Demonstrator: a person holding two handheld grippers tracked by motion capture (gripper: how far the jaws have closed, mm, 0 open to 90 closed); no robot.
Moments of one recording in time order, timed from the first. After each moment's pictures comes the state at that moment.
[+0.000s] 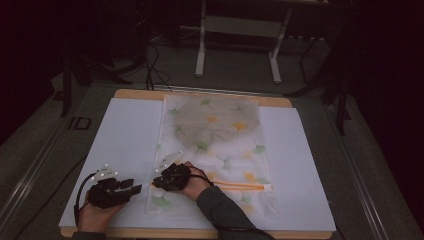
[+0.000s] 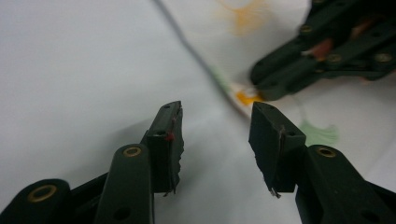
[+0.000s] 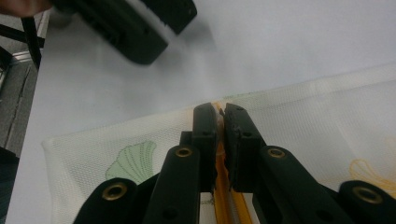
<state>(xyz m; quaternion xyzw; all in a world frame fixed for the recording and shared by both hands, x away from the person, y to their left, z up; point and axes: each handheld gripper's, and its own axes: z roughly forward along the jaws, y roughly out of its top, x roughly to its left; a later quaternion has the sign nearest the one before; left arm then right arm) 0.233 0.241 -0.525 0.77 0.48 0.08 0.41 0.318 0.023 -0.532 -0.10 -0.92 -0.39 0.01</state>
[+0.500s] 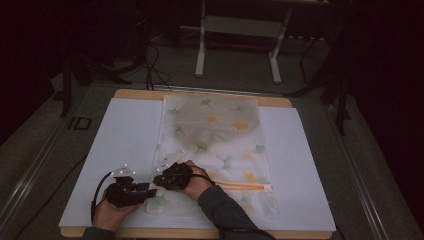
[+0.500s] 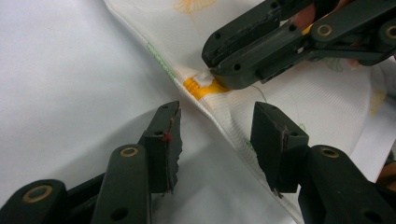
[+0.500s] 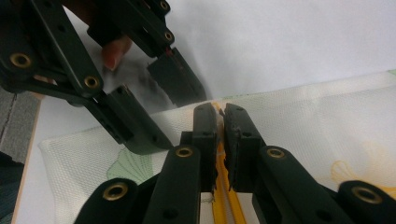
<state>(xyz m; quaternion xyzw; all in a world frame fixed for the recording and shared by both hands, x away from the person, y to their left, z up) 0.247 0.213 -0.536 0.79 0.47 0.01 0.40 0.316 0.018 -0.523 -0.09 -0.91 -0.40 0.00</state>
